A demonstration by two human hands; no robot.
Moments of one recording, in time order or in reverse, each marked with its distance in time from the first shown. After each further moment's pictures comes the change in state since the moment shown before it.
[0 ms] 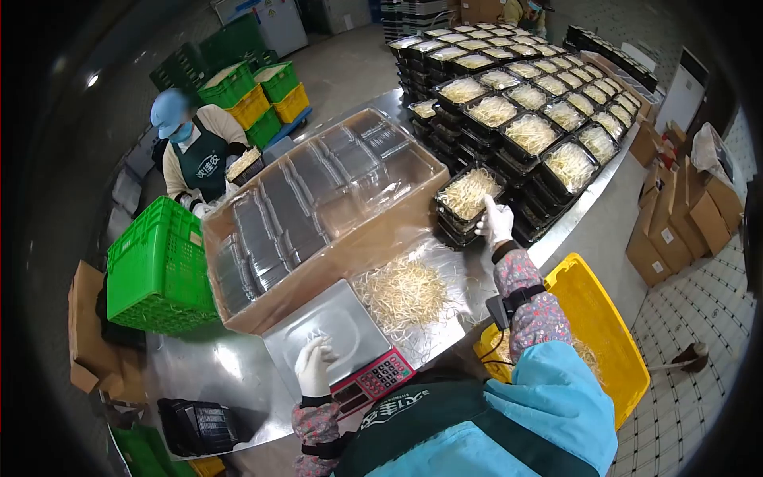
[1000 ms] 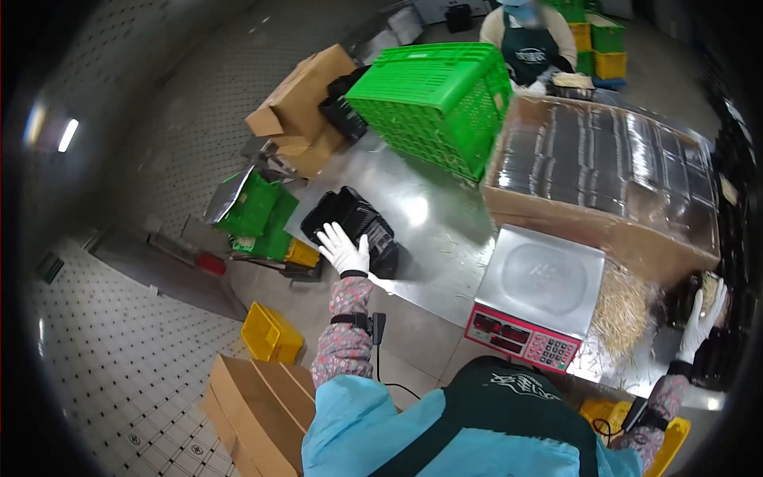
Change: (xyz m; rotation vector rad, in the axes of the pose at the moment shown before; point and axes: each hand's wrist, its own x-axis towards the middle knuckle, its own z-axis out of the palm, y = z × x) left_hand -0.113 0.080 -0.347 1.708 1.323 0.081; right_hand -0.072 -0.008 0.031 -0.770 -0.429 -1.178
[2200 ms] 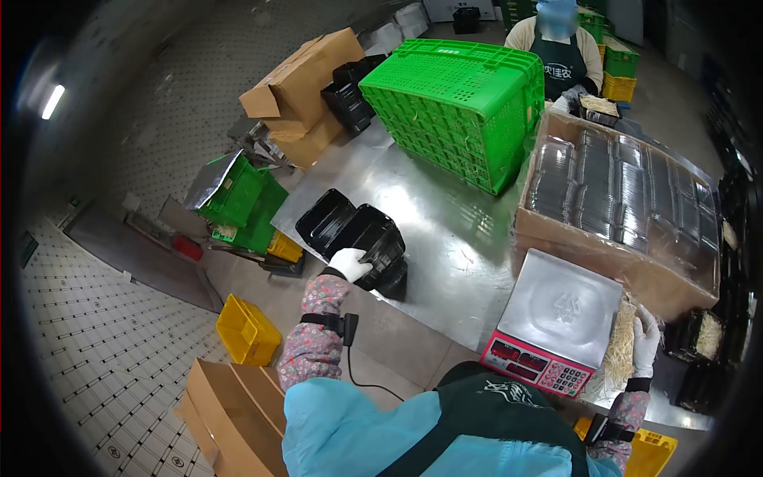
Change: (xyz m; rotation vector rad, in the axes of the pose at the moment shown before) left_hand 0.060 -0.073 0.017 -0.332 -0.828 0.314; right_hand -0.073 -0.129 0.105 0.493 -0.608 0.292
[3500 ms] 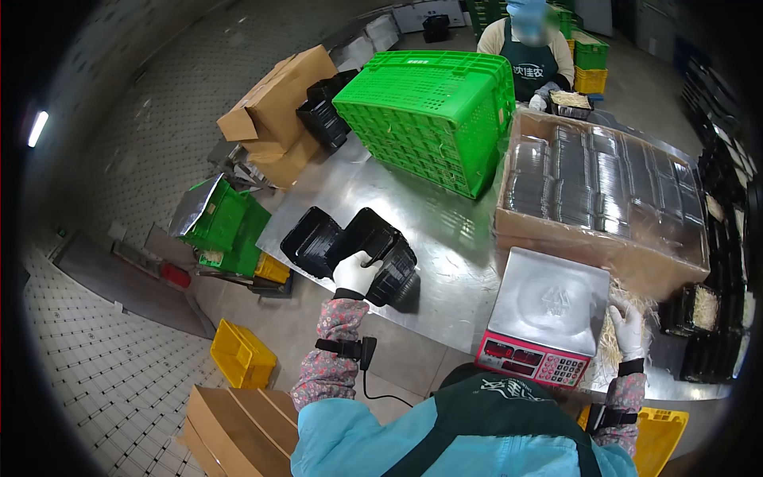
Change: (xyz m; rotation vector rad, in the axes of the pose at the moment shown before) left_hand -0.002 0.083 0.012 -0.177 0.433 -0.118; right_hand -0.015 -0.037 0.025 0.020 -0.141 0.053
